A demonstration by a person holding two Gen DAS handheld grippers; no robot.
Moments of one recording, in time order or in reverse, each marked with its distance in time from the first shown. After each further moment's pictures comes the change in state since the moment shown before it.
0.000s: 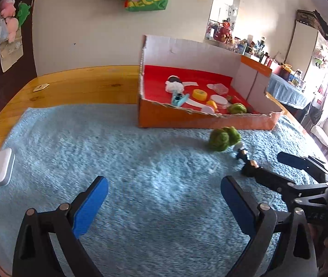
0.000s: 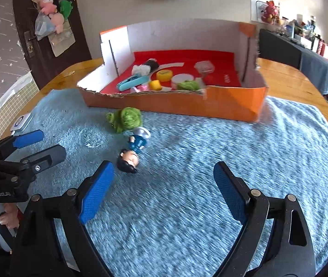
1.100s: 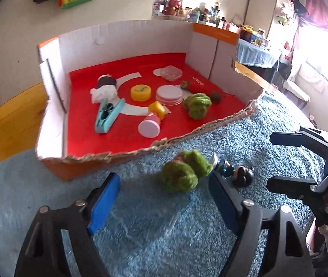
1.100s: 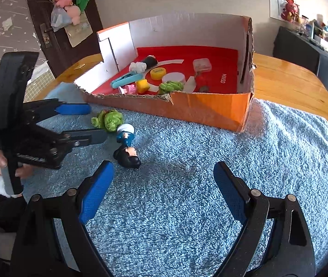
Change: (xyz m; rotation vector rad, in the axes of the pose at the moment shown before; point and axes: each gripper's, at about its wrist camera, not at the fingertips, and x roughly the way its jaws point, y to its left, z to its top) left arm 0.071 -0.064 0.048 0.259 0.137 -0.179; right arm -0.002 -0.056 0.013 -0.066 0.044 0.136
